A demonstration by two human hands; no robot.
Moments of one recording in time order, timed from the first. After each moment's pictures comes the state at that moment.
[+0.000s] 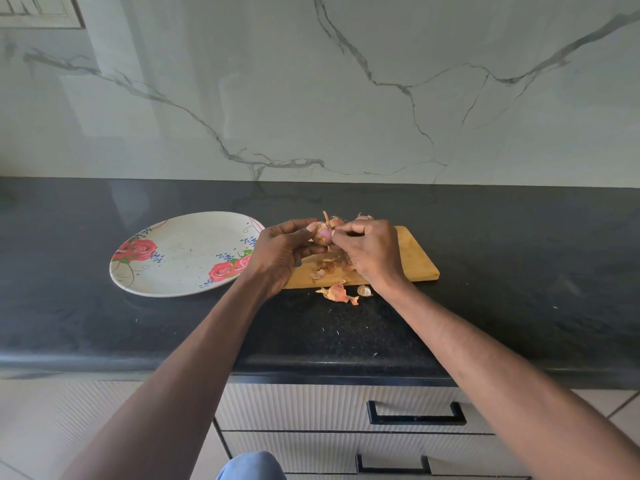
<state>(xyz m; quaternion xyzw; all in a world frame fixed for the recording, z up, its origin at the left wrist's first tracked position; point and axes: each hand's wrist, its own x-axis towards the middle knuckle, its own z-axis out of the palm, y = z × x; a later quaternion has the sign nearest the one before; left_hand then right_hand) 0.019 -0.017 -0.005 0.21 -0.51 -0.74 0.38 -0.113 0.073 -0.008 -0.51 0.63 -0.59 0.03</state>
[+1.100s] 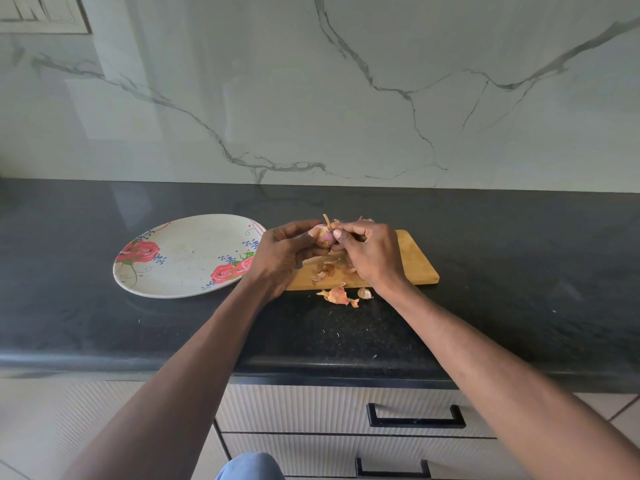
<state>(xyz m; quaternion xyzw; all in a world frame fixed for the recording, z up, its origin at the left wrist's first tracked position) 0.019 -0.026 -0.015 0.17 -0.55 -0.72 0.38 -0.118 0.071 -0.008 -0.55 0.61 -0.57 0.00</state>
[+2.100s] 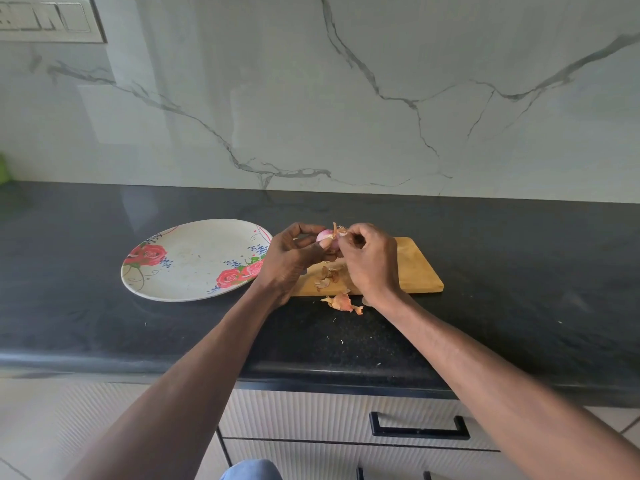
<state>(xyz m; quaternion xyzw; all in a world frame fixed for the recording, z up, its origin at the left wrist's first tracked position) 0.020 -0.017 -0.014 0.16 -0.59 -0.68 0.40 -0.112 0.057 -0.020 -0.50 0.63 -0.59 -0.06</state>
